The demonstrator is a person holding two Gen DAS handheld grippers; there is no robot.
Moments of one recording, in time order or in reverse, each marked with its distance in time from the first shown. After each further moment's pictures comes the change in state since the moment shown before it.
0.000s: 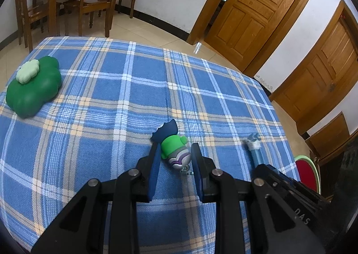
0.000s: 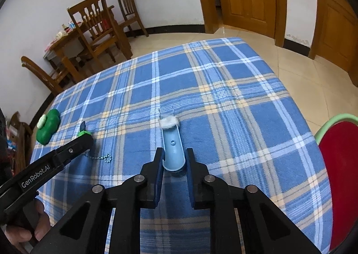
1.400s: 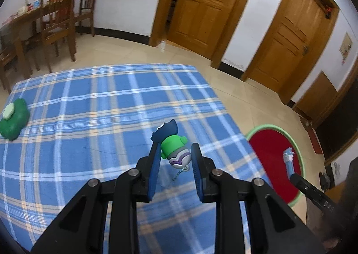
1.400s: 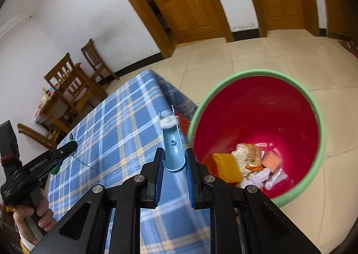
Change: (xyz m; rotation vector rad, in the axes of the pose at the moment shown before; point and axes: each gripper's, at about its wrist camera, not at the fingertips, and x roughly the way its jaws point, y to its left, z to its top) left arm -0.047 -0.130 -0.034 0.270 0.003 -0.095; right arm -0.148 -0.155 -0.083 0.366 -0.188 -0.033
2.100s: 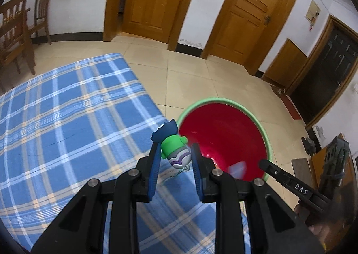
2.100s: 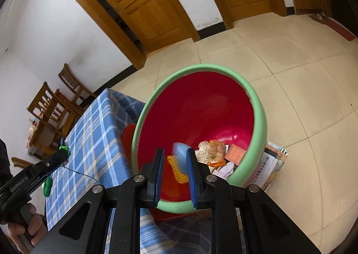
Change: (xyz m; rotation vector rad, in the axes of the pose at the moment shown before) left arm 0.021 -0.121 -0.018 0.185 0.097 -0.179; right arm -0.021 -0.088 -0.002 0.185 -0.032 -0.069
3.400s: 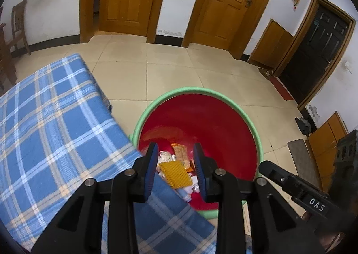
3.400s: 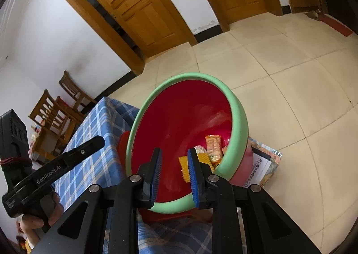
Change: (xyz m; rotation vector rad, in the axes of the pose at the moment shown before) left arm 0.054 -0.046 0.008 0.102 0.057 -0.056; right arm -0.018 -0.014 0.004 0.006 -0.025 0.011
